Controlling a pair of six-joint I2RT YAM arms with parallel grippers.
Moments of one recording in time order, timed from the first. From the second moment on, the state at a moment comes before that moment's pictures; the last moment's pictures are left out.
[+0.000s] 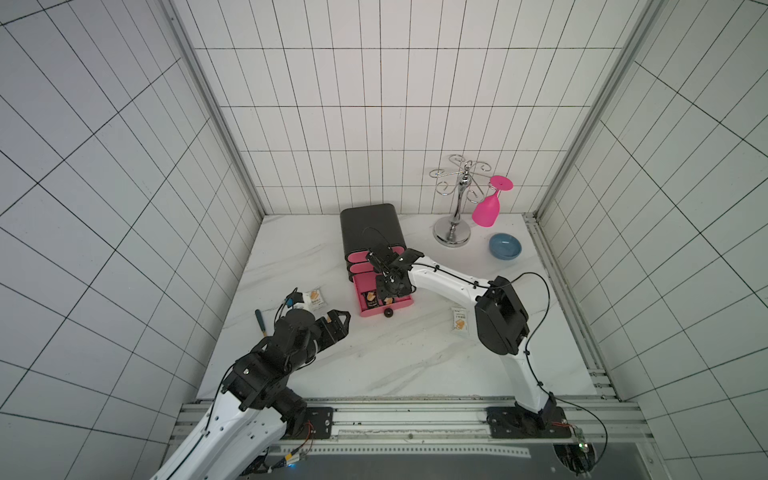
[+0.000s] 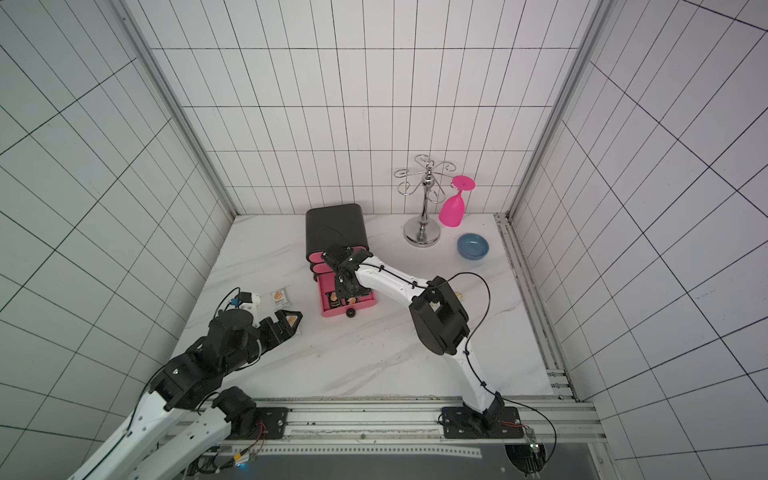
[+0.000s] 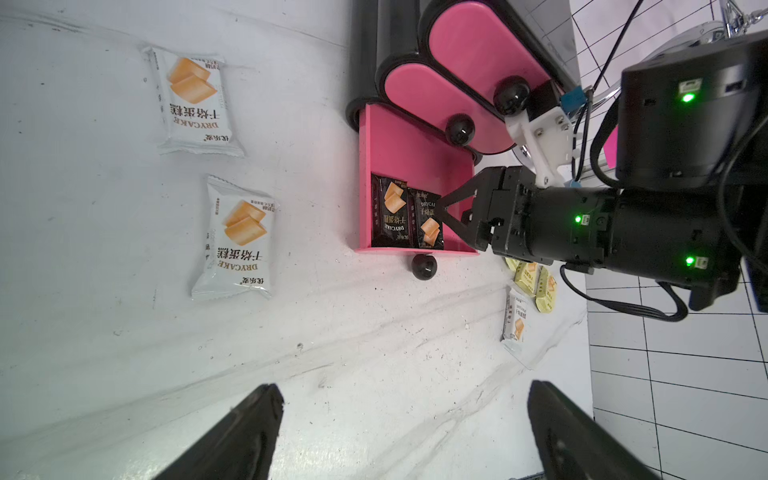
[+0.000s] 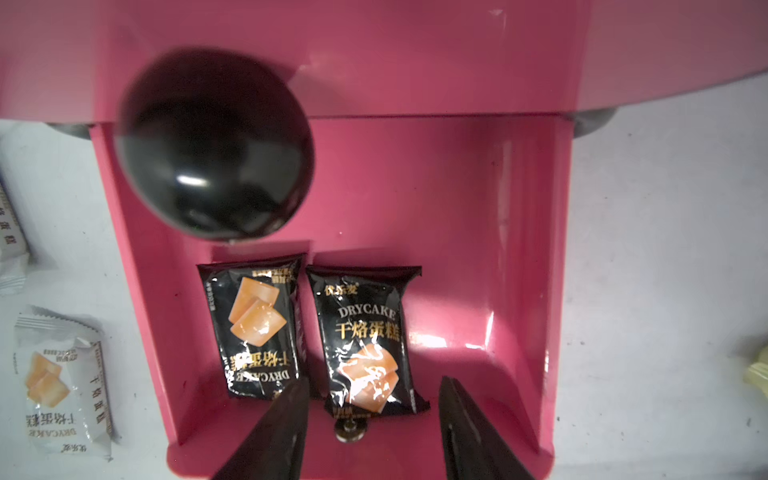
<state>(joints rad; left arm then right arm) -0.56 0.51 0.64 -0.78 -0.05 -0.98 0.95 2.19 1.87 -0.91 0.14 0.63</state>
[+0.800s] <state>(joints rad) -0.55 0.49 0.64 -0.79 -0.05 -0.98 0.95 2.26 1.87 -0.87 0.16 0.67</state>
